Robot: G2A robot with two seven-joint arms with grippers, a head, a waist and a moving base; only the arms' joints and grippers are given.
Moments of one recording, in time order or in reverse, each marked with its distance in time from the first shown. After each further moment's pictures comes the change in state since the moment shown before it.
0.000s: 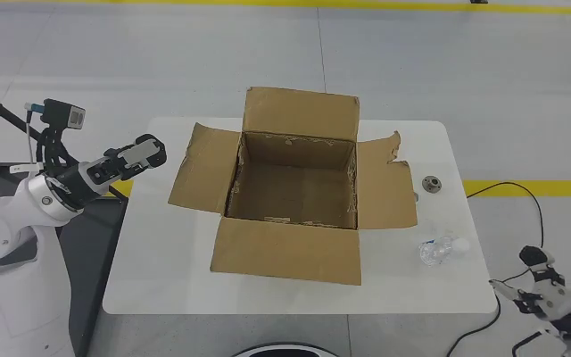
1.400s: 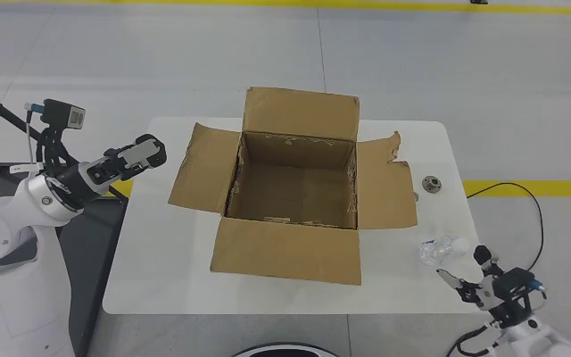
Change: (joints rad) left arm 0.000 0.000 0.000 0.000 0.000 0.000 0.000; right arm 0.022 -0.090 -0.157 -0.217 0.085 0.360 0.358
